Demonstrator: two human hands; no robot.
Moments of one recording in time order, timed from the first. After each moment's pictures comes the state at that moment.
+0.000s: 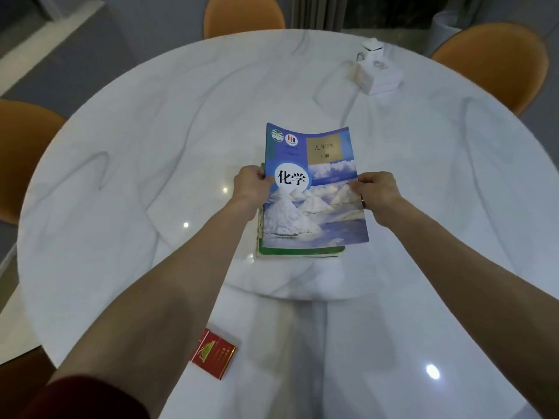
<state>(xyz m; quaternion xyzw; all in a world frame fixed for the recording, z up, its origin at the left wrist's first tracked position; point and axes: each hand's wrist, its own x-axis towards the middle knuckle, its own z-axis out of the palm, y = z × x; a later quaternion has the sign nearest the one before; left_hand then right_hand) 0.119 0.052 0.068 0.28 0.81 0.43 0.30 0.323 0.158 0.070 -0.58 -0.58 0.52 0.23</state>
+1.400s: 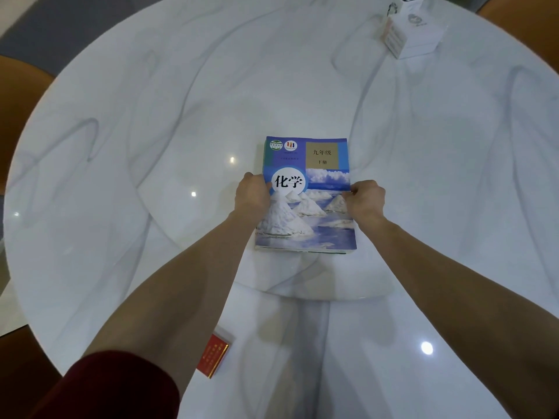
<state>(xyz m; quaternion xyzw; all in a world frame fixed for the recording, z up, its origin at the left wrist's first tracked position) 0.109 0.065 -0.015 0.38 0.89 0.17 0.21 0.290 0.170 -0.017 -0.63 -0.70 0.31 0.09</state>
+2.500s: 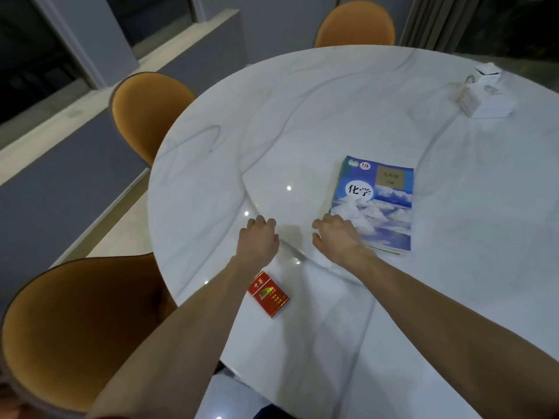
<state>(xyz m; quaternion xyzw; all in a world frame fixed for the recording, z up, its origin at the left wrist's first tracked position) 0.123 -0.164 0.017 0.38 0.92 0.05 0.07 0.236 -0.024 0.035 -0.23 -0.97 0.07 -0.07</state>
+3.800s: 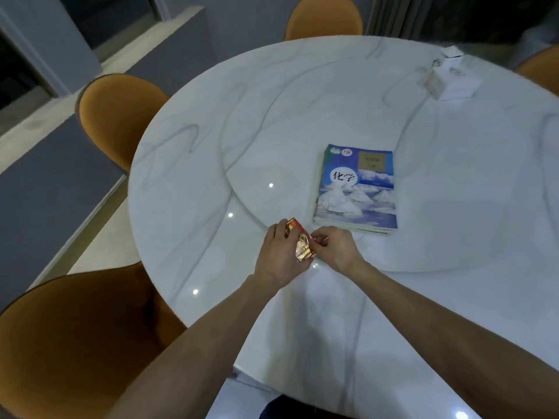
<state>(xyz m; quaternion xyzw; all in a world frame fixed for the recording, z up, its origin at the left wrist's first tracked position) 0.185 -0.164 0.009 0.49 0.85 0.18 0.09 0.281 -0.052 0.020 -0.37 -0.84 0.39 0.07</state>
